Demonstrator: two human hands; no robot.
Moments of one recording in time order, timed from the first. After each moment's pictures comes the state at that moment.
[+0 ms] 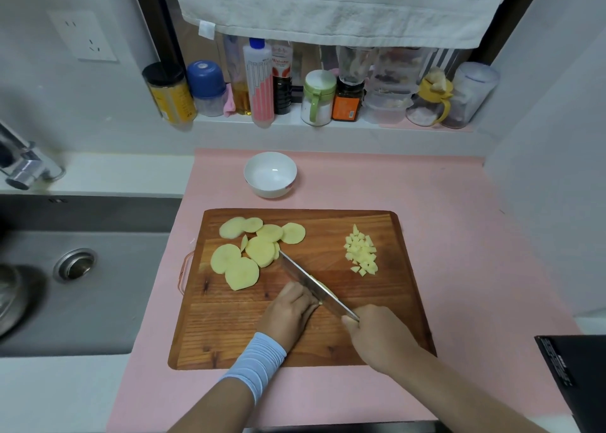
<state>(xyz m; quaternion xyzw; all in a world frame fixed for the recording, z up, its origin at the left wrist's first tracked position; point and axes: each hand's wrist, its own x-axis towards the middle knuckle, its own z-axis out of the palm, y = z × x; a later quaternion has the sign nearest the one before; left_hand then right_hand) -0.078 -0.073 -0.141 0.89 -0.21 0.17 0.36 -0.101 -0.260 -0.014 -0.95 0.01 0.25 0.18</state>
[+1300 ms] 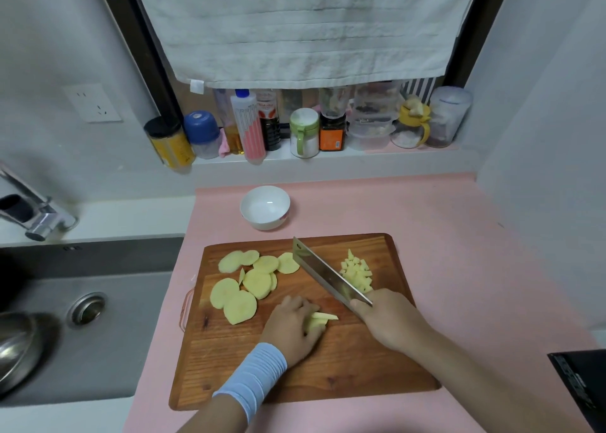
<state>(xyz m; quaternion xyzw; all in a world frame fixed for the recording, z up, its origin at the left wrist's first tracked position) -0.053 -0.080 -0.102 0.97 -0.16 -0.02 0.20 -0.047 -0.296 0.008 -0.95 0.02 0.21 0.24</state>
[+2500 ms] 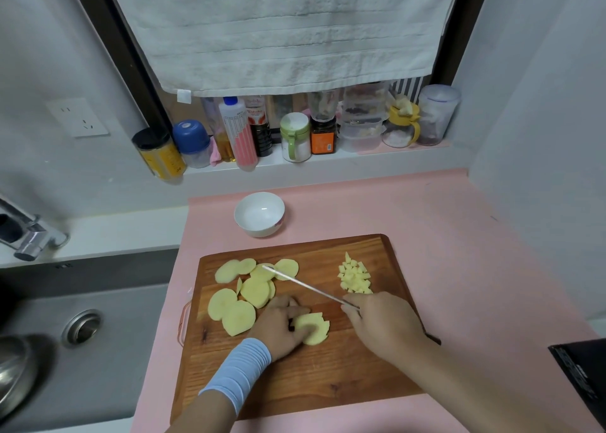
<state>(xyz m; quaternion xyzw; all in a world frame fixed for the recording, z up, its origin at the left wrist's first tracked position) -0.032 -0.053 -0.091 0.94 -0.10 -0.14 0.30 -0.055 -0.288 -0.006 -0.98 -0.12 0.02 0.17</state>
